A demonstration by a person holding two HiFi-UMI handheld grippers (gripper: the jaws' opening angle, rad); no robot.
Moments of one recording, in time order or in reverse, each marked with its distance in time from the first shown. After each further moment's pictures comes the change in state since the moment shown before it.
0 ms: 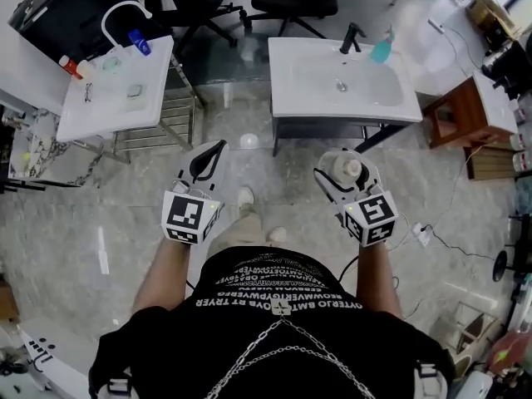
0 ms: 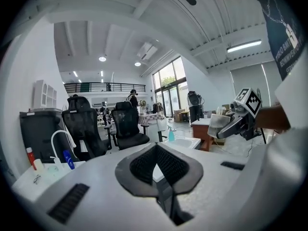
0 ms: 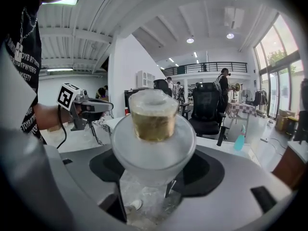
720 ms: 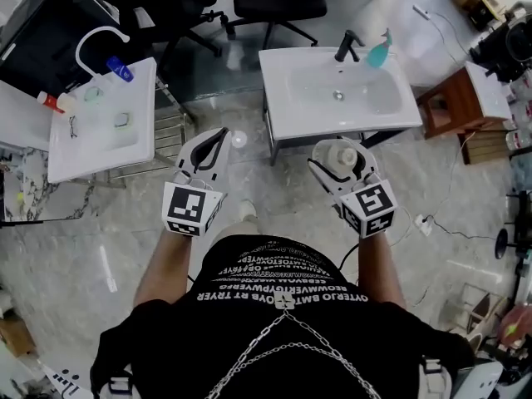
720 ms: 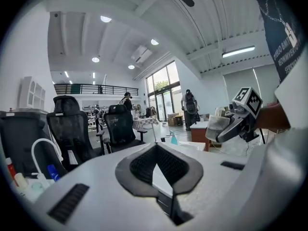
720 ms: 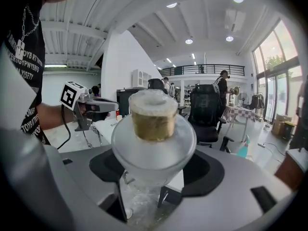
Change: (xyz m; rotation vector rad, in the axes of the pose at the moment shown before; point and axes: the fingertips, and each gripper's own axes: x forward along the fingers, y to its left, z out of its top) left arm 0.116 0.104 0.025 0.028 -0.051 -0.107; right arm 0.119 -0.043 0.068 -0.009 -0.003 -0.058
